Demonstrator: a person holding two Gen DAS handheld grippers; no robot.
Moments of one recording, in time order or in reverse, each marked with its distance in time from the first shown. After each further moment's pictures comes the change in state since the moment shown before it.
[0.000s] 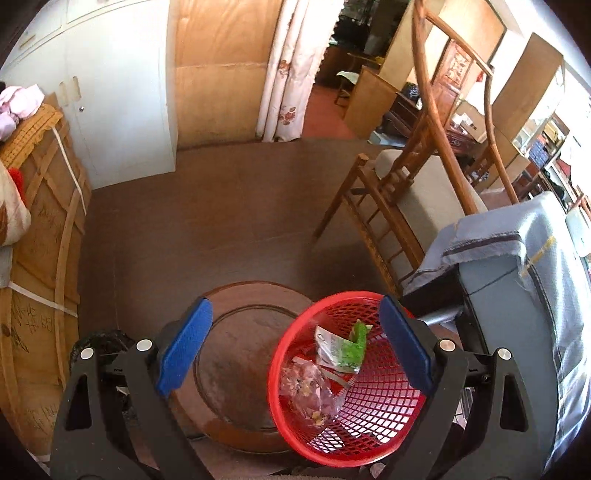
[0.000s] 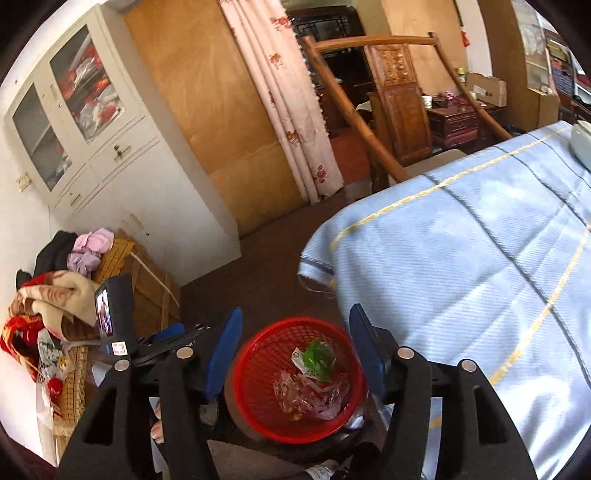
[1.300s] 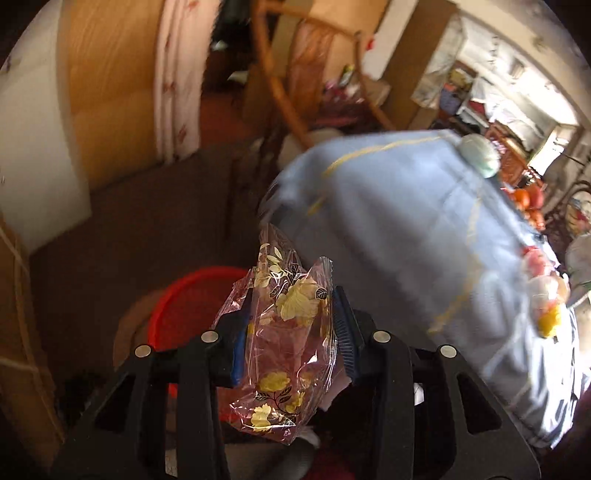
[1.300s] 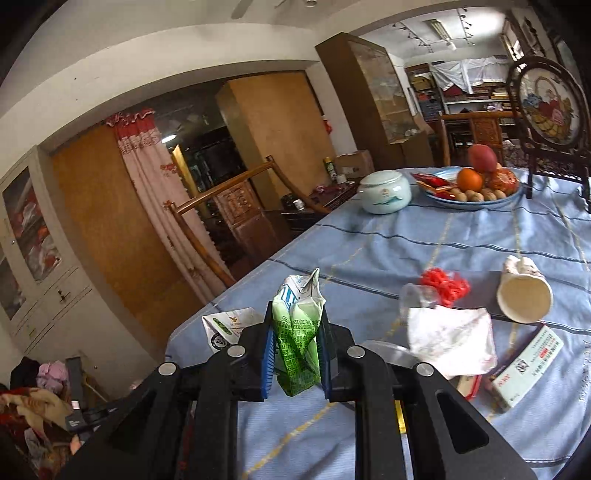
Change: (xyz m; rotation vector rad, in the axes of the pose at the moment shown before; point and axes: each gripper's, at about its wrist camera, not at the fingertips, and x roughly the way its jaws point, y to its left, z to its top) left arm -0.050 -0.113 -0.036 0.262 0.033 -0.257; right arm -0.238 -0.156 -0.065 0.239 -0.460 -0.252
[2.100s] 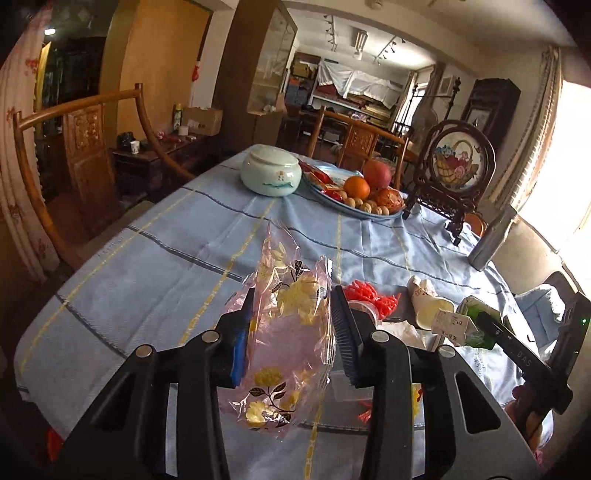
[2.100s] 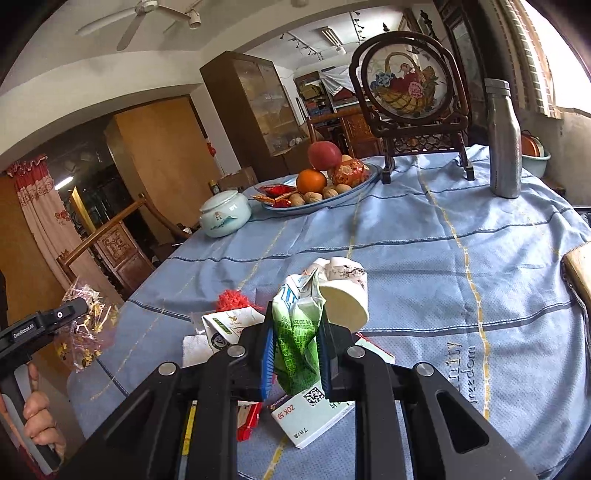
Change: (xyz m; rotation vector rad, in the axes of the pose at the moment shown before) left arm -0.007 -0.319 0.061 0.455 -0.134 -0.396; right arm -0.050 -0.184 -0.011 0.205 -0.105 -0.409
